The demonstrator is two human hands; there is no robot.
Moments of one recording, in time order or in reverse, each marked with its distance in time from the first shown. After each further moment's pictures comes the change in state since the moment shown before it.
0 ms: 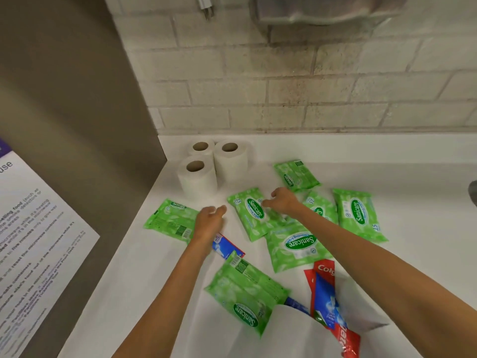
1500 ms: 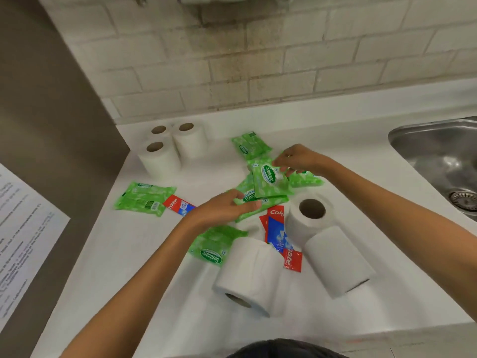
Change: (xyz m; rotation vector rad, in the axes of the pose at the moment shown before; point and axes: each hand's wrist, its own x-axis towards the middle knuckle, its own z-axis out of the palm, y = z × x) left_hand -0.148 0.030 0.040 0.821 -0.657 0.267; right_hand -0.109 0.087 -0.096 0.197 0.053 -0.038
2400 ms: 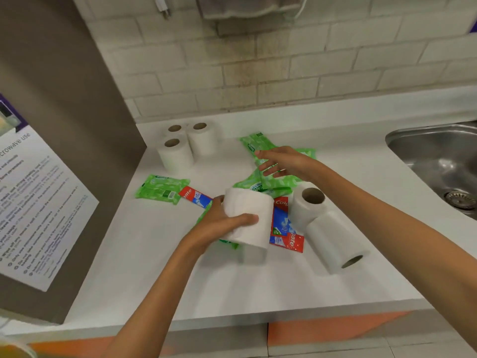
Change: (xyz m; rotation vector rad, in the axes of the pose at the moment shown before) left_hand -0.066 -0.035 0.031 -0.503 0.231 0.034; right_hand -0.059 -0.038 0.038 0.310 -0.092 -0.091
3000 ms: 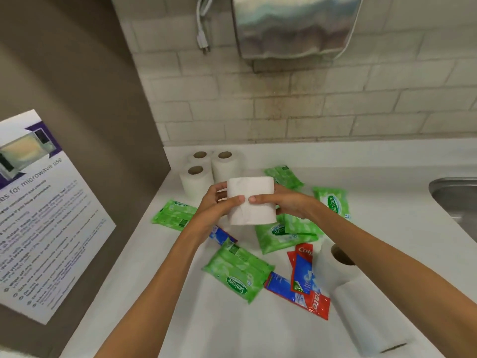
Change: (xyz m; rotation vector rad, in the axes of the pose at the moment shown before) left_hand 0.088 0.031 -0.063 -0.345 0.200 0.193; right_hand 0.061 -0.016 0.031 0.078 -0.315 -0.069
